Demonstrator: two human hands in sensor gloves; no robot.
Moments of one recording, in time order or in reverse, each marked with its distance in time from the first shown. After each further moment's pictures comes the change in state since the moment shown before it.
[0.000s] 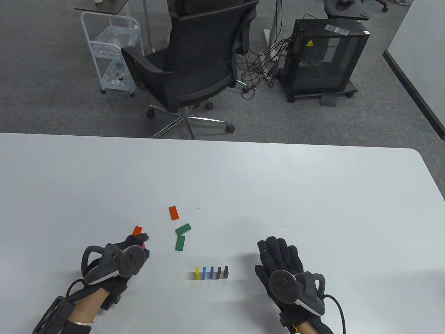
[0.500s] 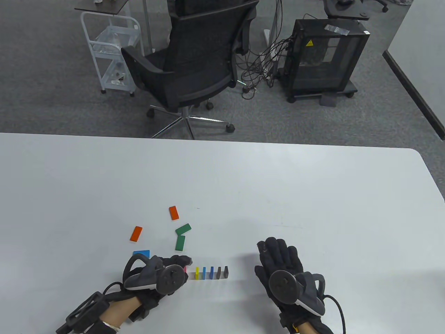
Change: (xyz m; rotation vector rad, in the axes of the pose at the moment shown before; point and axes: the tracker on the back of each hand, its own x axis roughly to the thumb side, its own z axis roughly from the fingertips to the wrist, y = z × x) left_hand 0.073 -0.028 -0.020 -0.137 -0.257 0.016; right_hand 0.000 0.000 0.000 0.006 -0.002 -0.005
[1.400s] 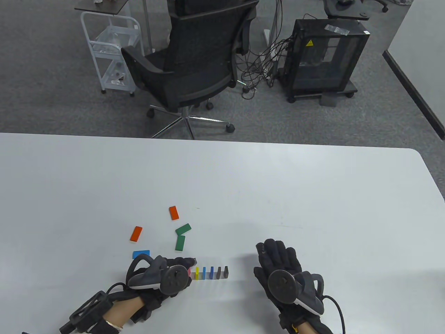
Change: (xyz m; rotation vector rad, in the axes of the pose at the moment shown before) left_hand 0.005 -0.001 -0.003 -0.038 -0.020 0.016; right_hand 0.001 0.002 0.000 0.031 -0.001 -0.008
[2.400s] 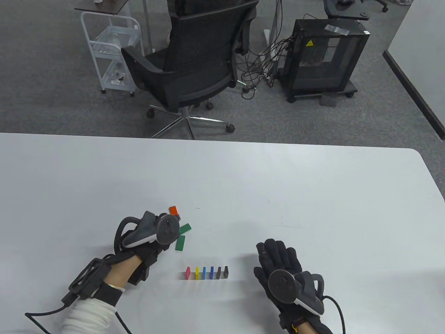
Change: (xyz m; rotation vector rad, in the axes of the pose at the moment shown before) left_hand -0.086 0.062 -0.050 -0.039 0.383 0.033; right_hand 0.000 -0.001 0.000 0.001 0.006 -0.002
